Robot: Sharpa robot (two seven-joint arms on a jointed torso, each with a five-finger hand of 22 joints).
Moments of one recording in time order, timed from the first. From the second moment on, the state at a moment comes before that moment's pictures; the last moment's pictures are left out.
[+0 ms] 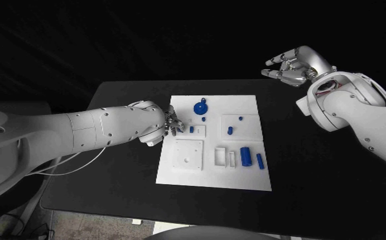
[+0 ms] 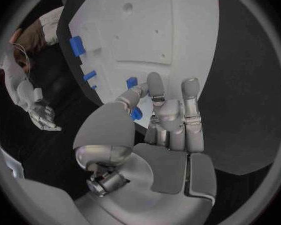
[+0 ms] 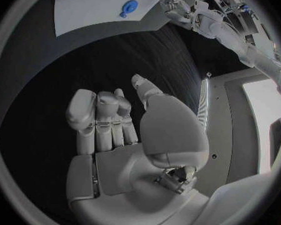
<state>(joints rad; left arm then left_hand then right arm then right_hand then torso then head) 1.23 -0.69 -0.24 1.25 -0.92 -0.22 -0.50 1.06 -0.02 0.46 -0.16 0.43 1.11 0.07 0.14 0.99 1.47 -0.07 0.57 0.24 1.43 -0.13 1.26 0.77 0.04 1.29 -0.14 0.57 1.31 1.07 -0.73 0.35 1.41 -1.39 -0.40 -0.19 1.26 -0.13 0.23 0.01 0.26 1.08 0.10 0.06 0.06 1.25 0.00 1.06 1.17 1.45 -0.08 0.97 0.99 0.06 1.46 -0.09 1.00 1.31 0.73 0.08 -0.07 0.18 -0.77</state>
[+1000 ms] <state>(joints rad) 1.23 -0.69 -0.24 1.24 -0.92 -0.19 -0.49 1.06 -0.02 0.46 -0.17 0.44 1.11 0.07 0.15 0.99 1.47 -0.06 0.57 0.24 1.43 -0.13 1.26 0.77 0.04 1.29 -0.14 0.57 1.31 1.07 -0.73 0.35 1.41 -1.39 -0.40 -0.19 1.26 -0.13 0.23 0.01 0.26 1.08 0.10 0.06 0.06 1.25 0.00 1.06 1.17 1.45 -0.08 0.97 0.99 0.06 1.46 -0.09 1.00 1.31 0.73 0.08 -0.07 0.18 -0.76</state>
